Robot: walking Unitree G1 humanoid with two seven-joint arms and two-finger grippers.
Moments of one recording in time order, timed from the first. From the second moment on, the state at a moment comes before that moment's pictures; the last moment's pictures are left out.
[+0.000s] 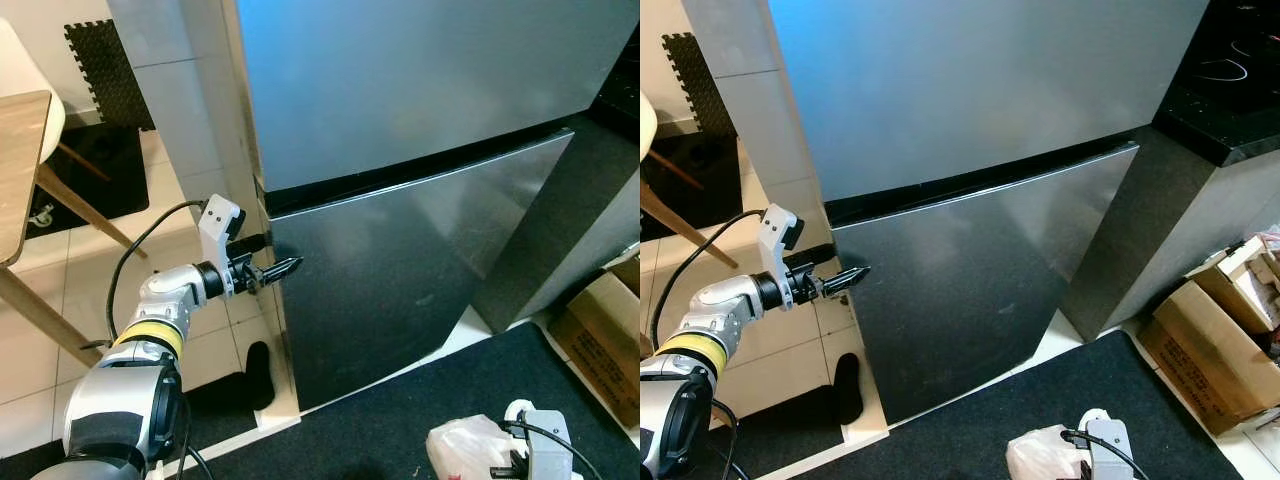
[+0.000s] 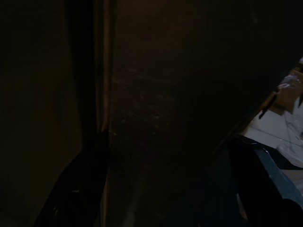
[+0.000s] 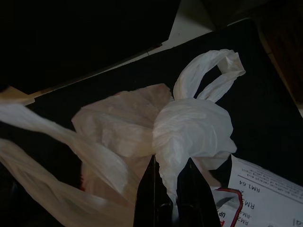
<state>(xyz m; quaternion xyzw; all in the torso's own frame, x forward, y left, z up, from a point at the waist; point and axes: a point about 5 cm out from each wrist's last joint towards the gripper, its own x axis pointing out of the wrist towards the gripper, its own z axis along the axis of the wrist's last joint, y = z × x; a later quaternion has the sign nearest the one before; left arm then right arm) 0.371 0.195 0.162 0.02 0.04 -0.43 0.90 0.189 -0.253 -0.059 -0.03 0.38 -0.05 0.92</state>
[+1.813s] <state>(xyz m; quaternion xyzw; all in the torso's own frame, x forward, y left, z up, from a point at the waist) 0.262 0.043 0.147 -0.17 -0.02 -0.75 0.64 0.163 -0.259 -0.071 -0.04 0.43 -0.06 0.90</state>
